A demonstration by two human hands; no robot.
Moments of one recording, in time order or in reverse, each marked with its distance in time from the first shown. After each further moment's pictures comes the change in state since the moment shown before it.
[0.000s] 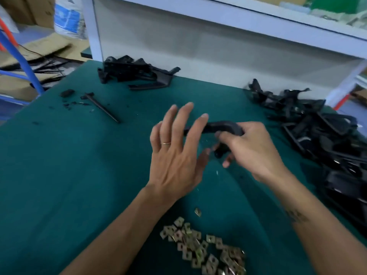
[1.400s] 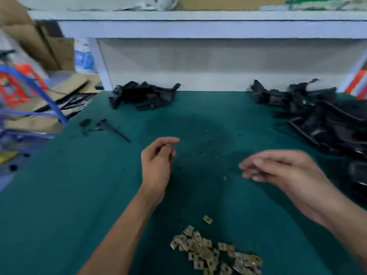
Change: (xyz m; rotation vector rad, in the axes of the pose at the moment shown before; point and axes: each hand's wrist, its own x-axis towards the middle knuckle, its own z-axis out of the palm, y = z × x) left_hand 0.010 -0.034 0.001 -1.050 -0.037 -0.901; right_hand -0.060 0.041 -0.049 0.406 -0.103 -0.033
